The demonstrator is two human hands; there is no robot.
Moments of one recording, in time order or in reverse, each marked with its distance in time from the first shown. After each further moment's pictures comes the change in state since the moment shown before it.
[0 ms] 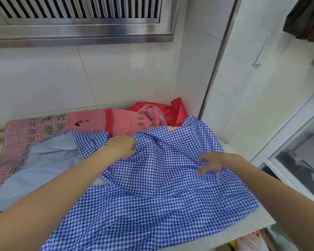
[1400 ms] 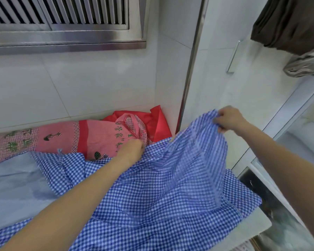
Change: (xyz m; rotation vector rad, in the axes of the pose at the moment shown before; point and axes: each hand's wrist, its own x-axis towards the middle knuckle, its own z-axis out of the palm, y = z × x) left_hand 0.081 0.086 -0.003 -0.388 0.261 0.046; right_hand -0.033 0.077 -0.123 0.487 0.759 0.065
